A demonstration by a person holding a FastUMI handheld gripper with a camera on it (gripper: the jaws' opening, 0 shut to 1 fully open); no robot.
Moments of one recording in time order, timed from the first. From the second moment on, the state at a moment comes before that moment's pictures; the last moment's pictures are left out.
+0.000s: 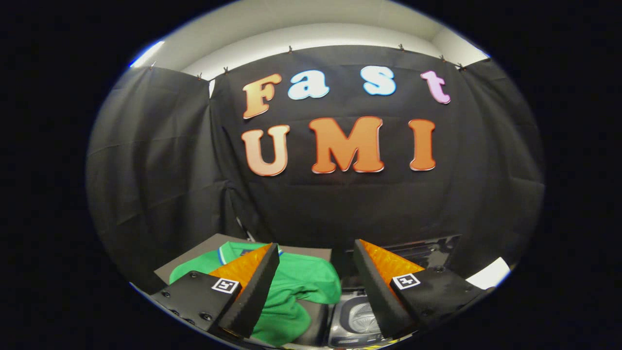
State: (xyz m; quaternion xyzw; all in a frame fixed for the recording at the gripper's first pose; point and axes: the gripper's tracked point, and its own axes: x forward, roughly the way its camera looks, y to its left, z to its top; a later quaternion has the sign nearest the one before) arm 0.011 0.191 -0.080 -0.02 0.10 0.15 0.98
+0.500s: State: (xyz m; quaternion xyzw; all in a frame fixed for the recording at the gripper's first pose) arm -0.001 0.293 -0.180 -0.01 0.23 0.23 0.95
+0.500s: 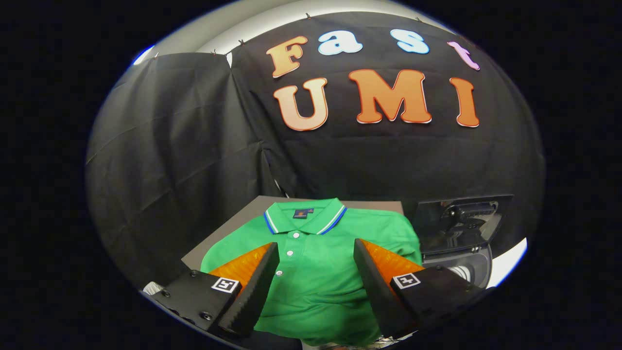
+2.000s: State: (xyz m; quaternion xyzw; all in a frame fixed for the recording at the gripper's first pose) arm -0.006 0.322 -0.236 -0.07 0.32 0.30 0.90
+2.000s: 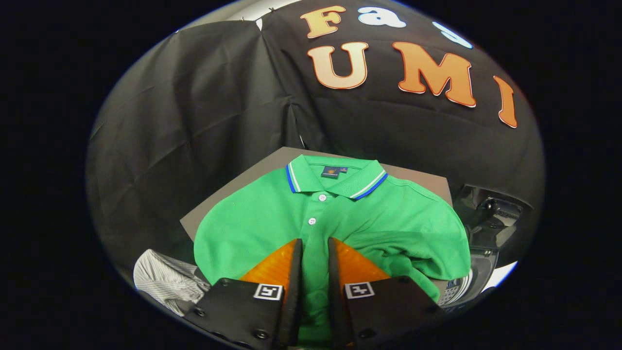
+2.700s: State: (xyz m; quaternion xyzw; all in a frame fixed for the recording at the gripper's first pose) arm -0.005 0.315 -0.142 -0.01 0.28 0.32 0.91
